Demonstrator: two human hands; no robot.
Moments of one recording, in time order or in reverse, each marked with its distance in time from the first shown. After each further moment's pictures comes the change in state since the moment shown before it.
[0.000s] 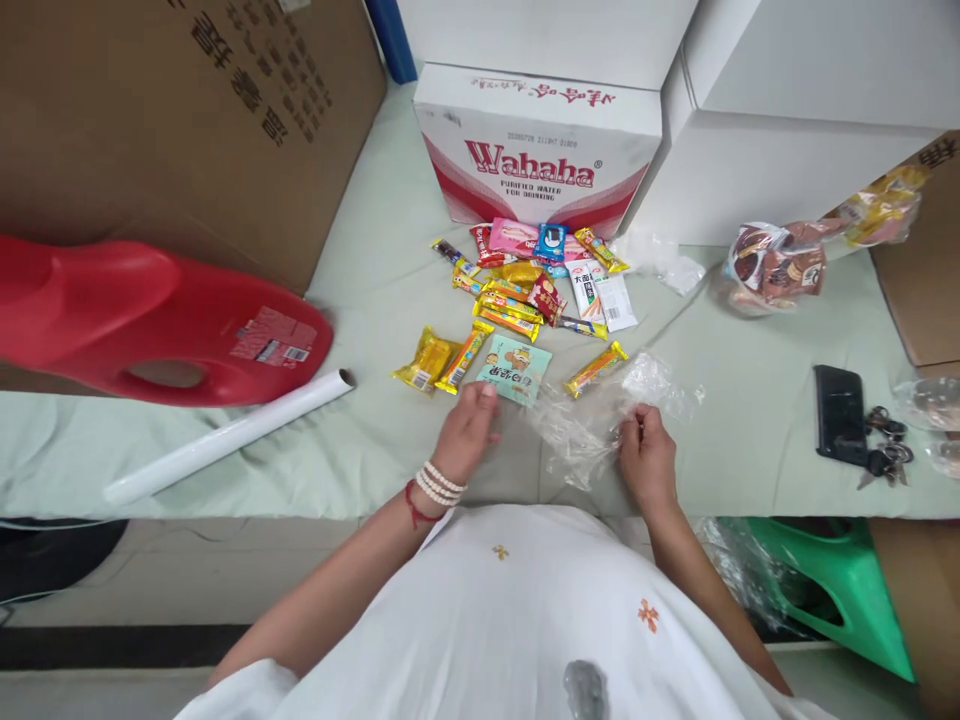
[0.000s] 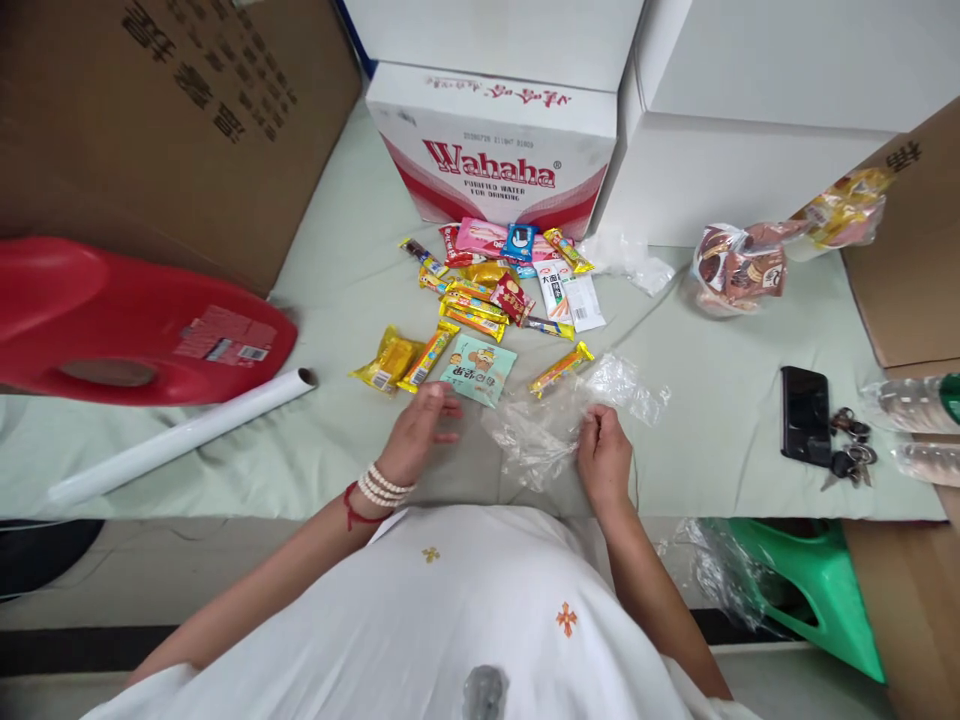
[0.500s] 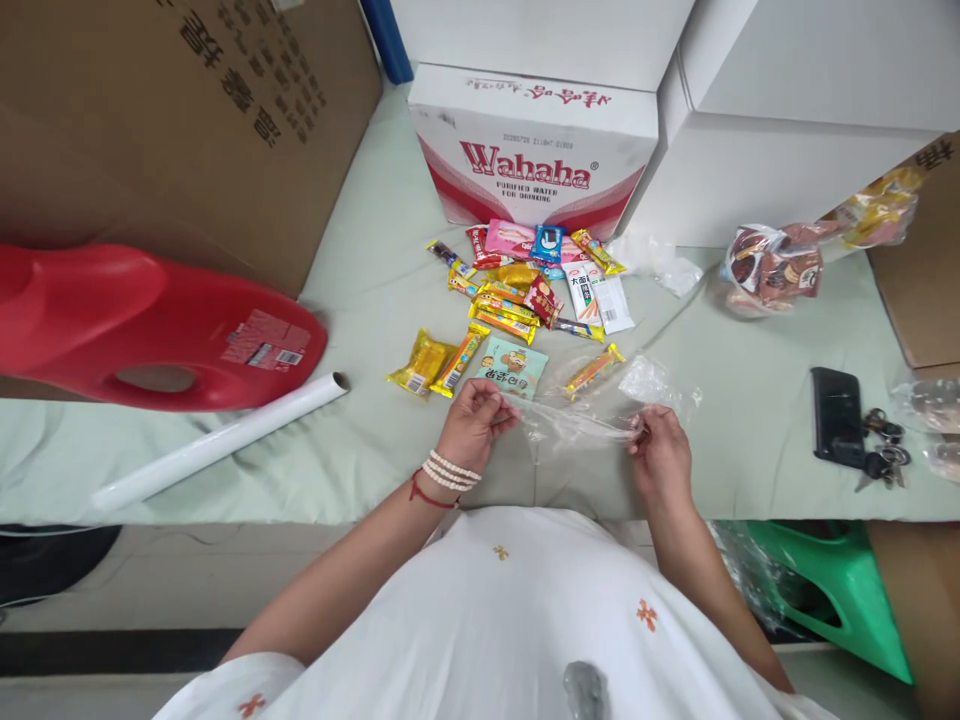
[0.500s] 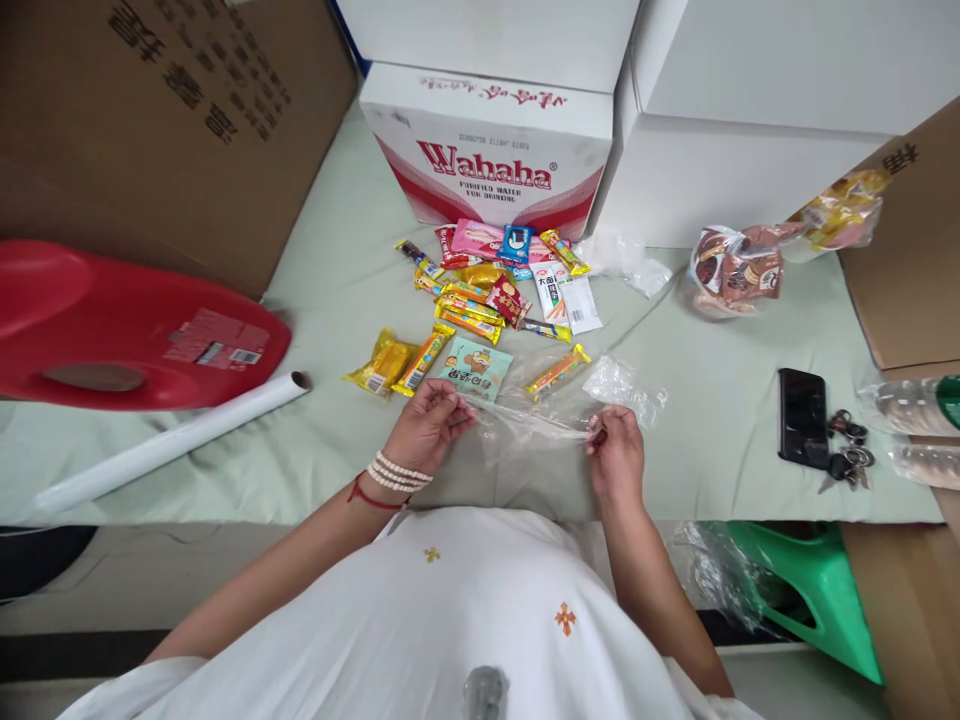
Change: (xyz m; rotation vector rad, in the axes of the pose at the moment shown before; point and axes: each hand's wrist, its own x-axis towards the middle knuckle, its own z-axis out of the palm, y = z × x) left_hand 0.006 0.005 0.021 -0.597 -0.108 -0.052; right_hand 0.018 -0.016 -0.006 0.949 0.062 0.480
